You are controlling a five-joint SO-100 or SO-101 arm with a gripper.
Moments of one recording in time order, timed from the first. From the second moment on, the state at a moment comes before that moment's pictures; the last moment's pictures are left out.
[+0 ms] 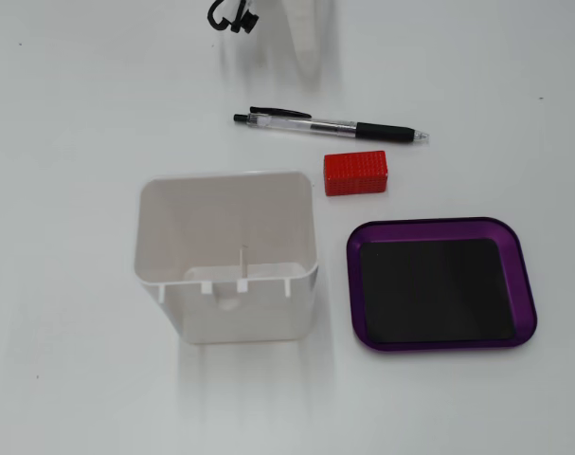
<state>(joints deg) -3.8 192.0 178.2 65.6 4.9</state>
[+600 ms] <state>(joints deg) -3.8 192.0 177.5 65.6 4.9</state>
